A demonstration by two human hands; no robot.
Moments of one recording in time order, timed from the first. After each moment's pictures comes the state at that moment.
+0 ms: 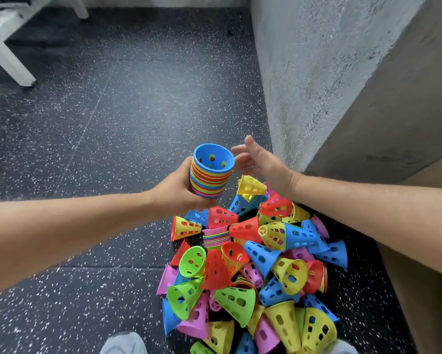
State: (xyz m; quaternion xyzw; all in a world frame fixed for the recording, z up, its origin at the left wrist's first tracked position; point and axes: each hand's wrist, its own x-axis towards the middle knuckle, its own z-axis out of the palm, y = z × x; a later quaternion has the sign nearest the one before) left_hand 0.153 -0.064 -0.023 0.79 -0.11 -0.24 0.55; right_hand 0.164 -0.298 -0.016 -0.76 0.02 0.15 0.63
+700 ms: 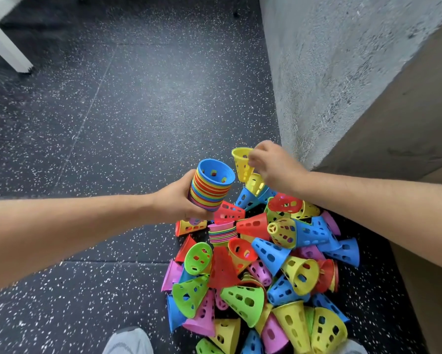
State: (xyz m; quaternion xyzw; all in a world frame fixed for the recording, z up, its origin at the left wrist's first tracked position) left_hand 0.159 -0.040 -0.059 0.79 -0.09 -0.35 0.49; right_hand 0.190 -0.320 -0.069 -0.97 -0.13 0.05 0.20
